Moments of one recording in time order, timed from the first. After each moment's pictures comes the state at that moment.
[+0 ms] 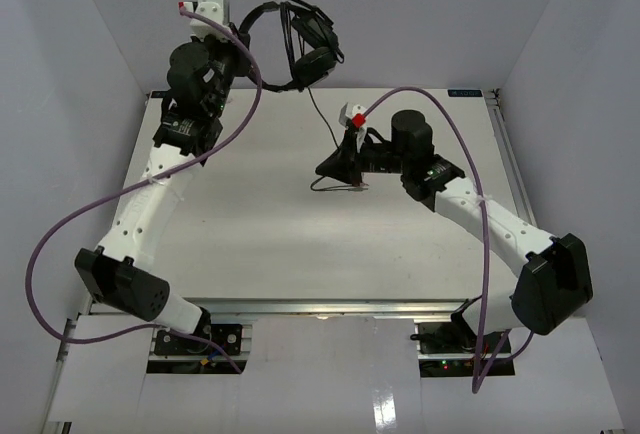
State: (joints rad) left arm -0.36 1.47 1.67 0.00 -0.16 -0.08; right arm 0.61 1.39 1.12 0.10 -0.83 -0.03
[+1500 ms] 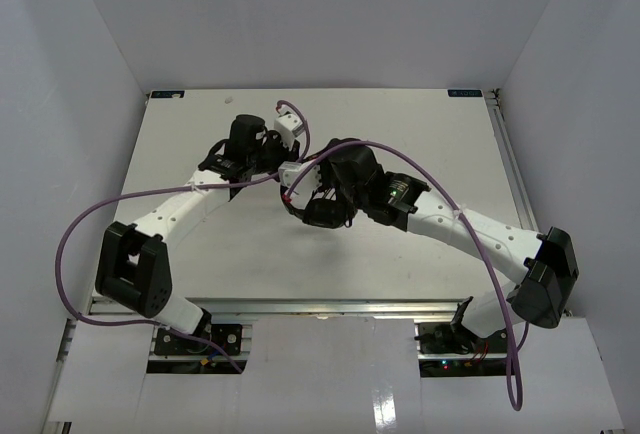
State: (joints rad) left arm -0.44 1.50 1.14 -0.20 0.44 0.12; right arm 0.99 1.45 1.30 -0.24 0.41 -1.31
